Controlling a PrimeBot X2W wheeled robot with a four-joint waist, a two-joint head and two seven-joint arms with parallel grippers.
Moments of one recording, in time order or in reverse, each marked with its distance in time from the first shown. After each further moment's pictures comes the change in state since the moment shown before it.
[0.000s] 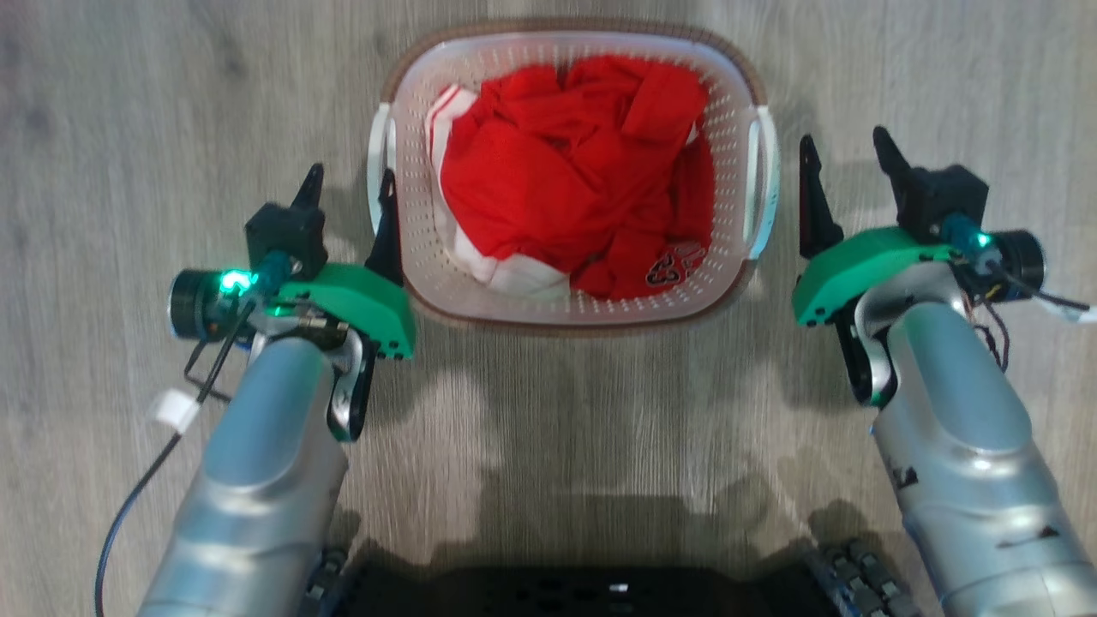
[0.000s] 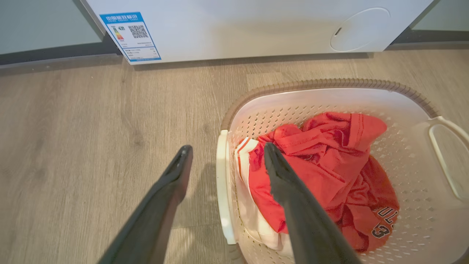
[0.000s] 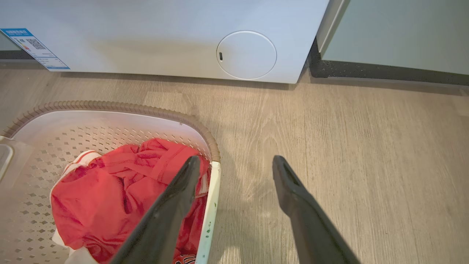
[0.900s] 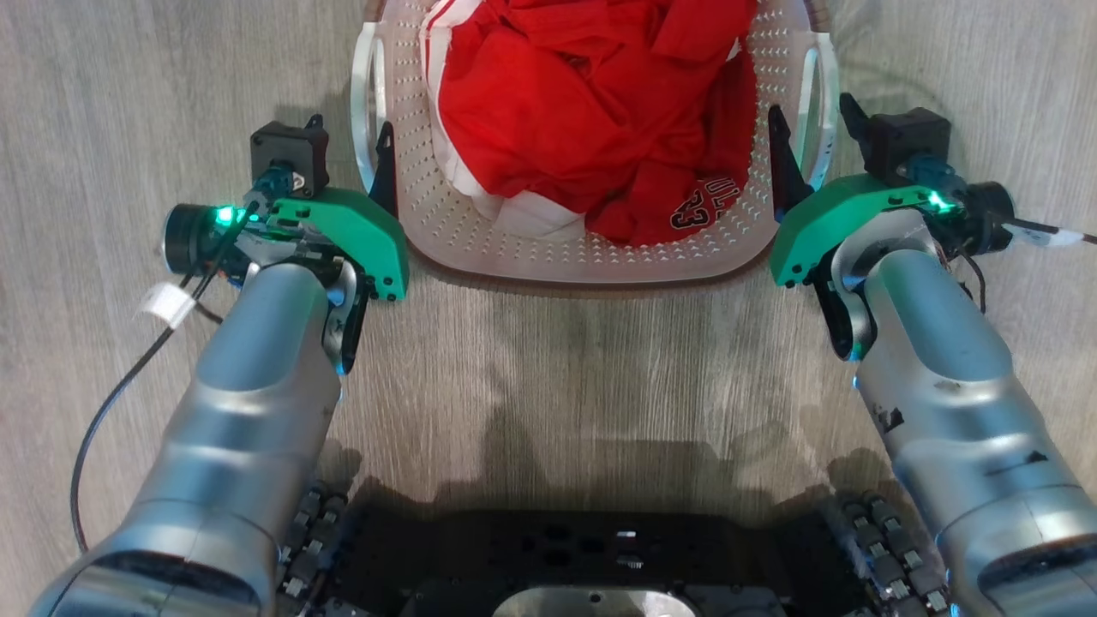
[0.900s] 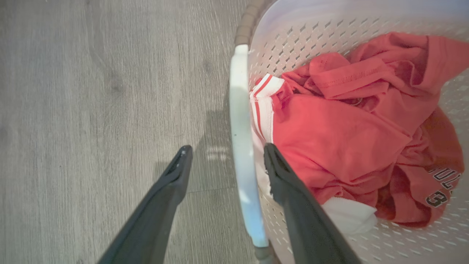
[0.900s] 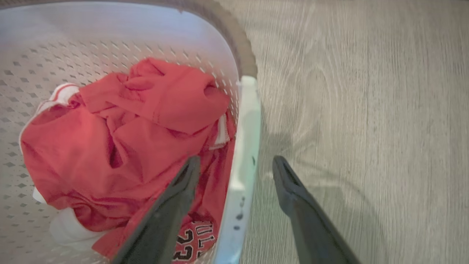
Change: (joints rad) left arm -0.259 -0.006 -0.087 0.337 -0.072 -0.022 0.000; right arm -0.189 -0.008 0.125 0.236 0.093 0.000 -0.001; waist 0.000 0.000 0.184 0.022
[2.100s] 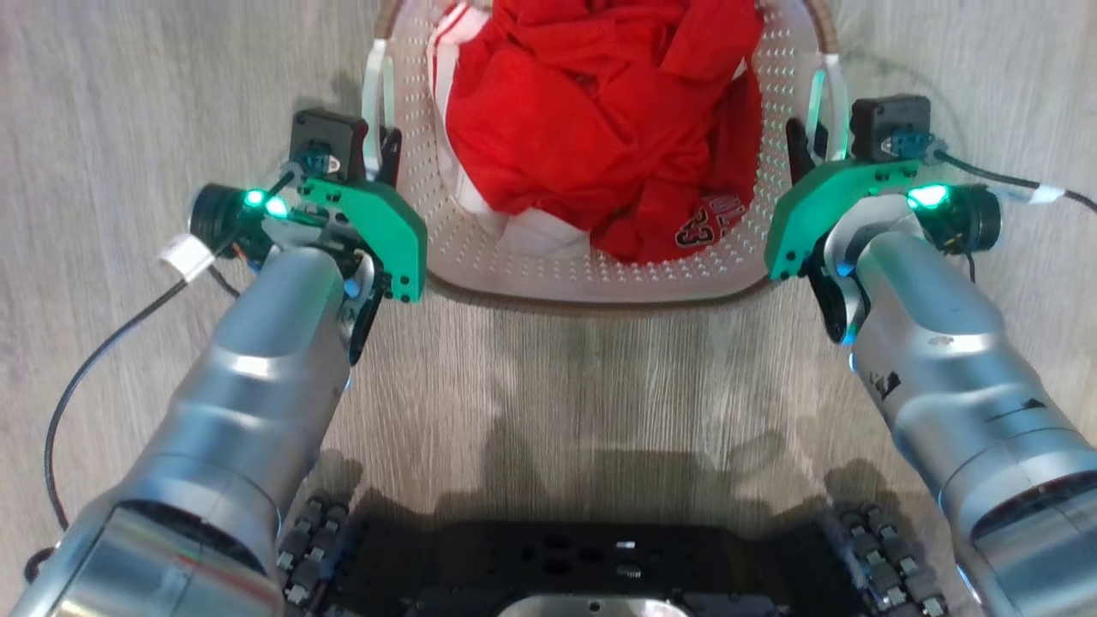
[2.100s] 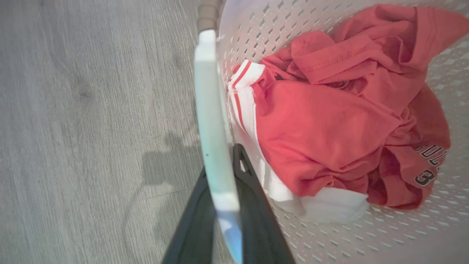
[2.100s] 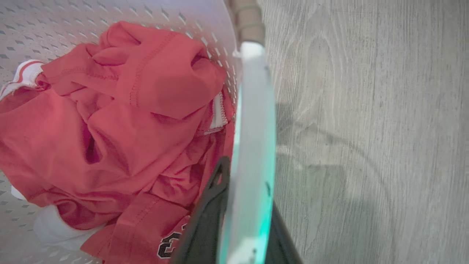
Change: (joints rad) left arm -0.133 -0.003 -0.287 0.202 -0.199 -0.059 -0.001; right arm -0.170 -0.003 0.209 0.316 0.229 0.000 0.001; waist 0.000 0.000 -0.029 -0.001
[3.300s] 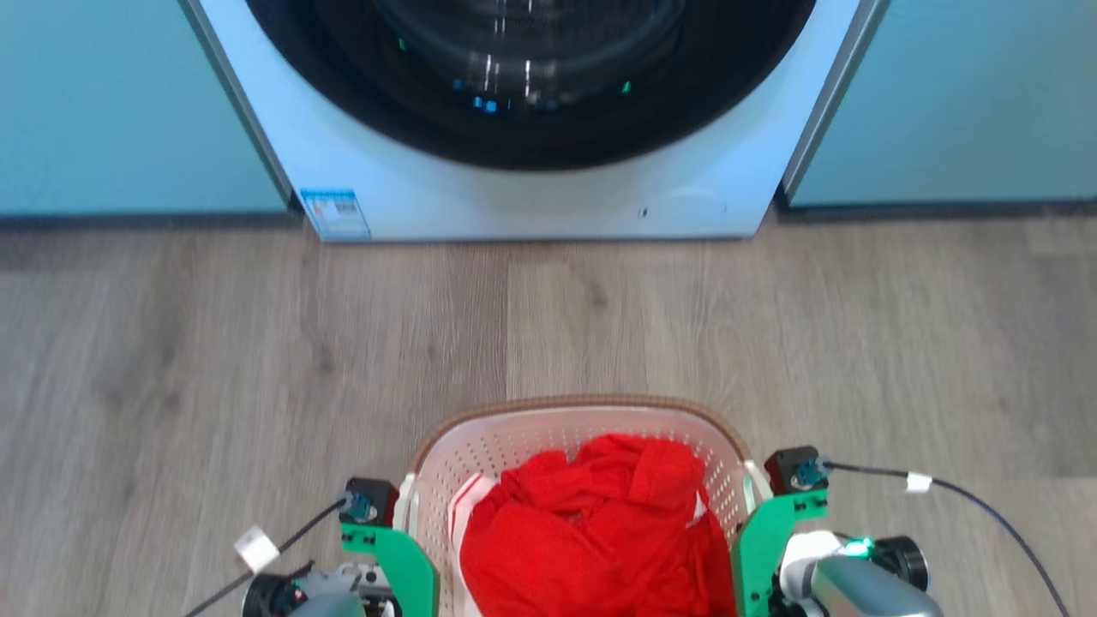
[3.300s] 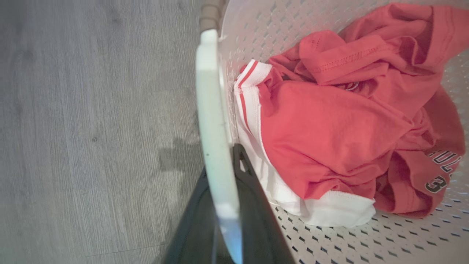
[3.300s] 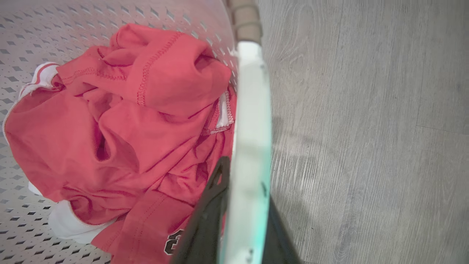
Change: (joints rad) left arm 0.518 -0.004 -0.247 0.077 -0.299 0.008 0.165; right arm 0.479 0.013 0.375 0.024 0.322 0.000 0.214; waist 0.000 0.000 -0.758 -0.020
